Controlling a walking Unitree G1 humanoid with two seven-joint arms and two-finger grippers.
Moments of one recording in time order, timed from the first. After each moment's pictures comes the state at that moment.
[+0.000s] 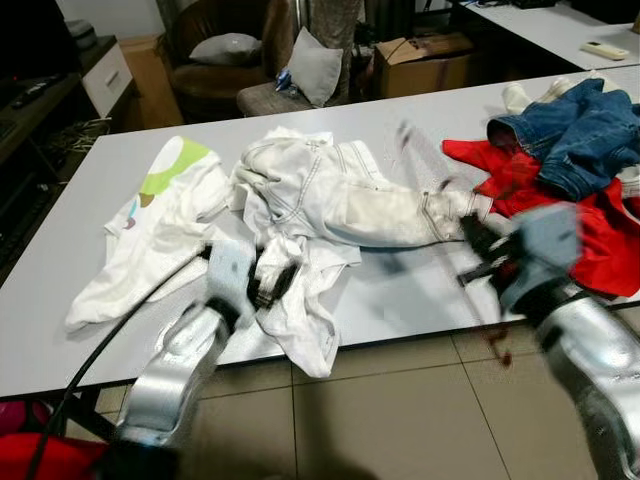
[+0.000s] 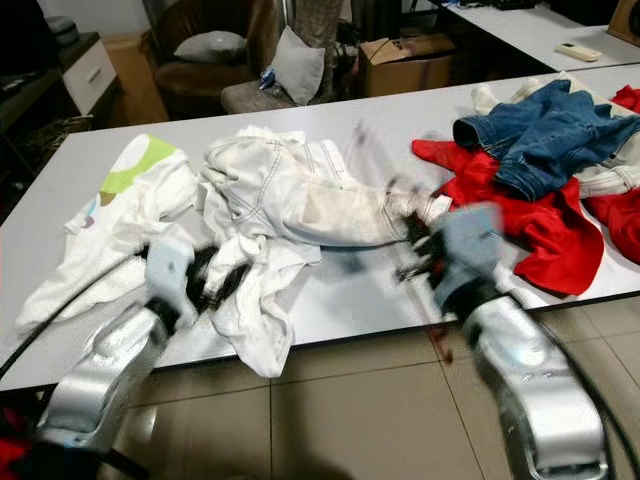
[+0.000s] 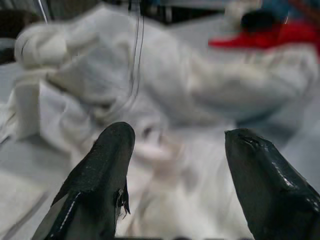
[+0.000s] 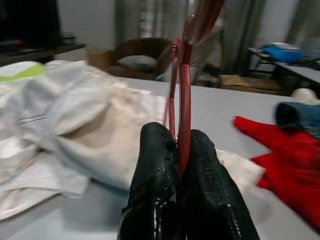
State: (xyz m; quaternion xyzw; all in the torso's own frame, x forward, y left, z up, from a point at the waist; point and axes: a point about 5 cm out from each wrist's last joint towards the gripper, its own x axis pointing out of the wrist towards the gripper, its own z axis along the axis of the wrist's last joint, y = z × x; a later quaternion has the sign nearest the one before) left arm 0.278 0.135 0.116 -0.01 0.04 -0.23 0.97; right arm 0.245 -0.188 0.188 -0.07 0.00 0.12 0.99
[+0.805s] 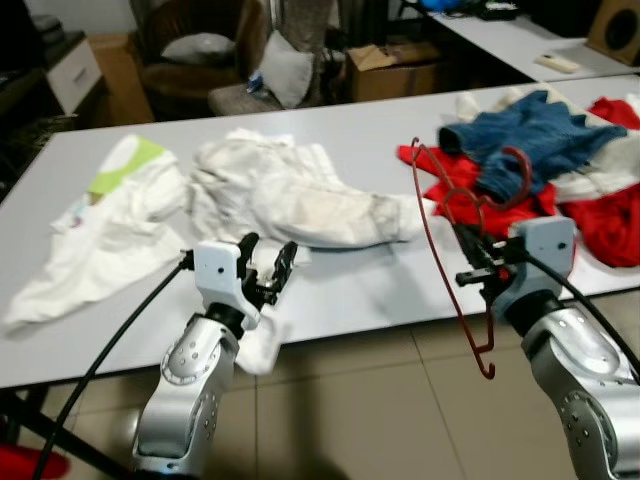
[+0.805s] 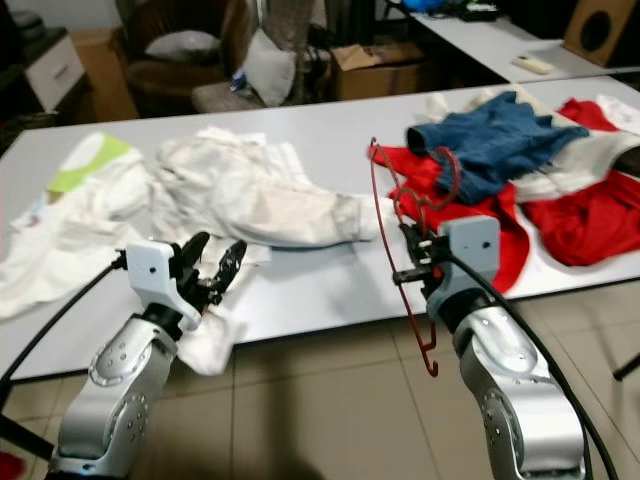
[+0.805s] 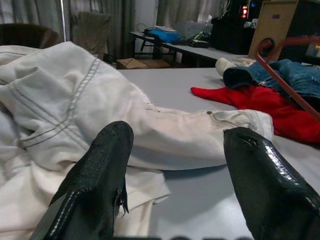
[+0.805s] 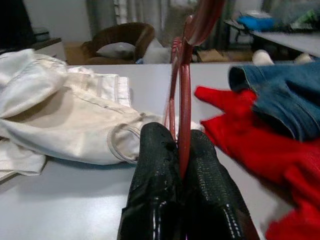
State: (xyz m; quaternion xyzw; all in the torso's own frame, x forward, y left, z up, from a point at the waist) left arm 0.262 0.129 0.123 -0.07 -0.02 -0.16 0.99; right arm 0.245 -0.182 0.164 0.01 0.04 0.10 0.99
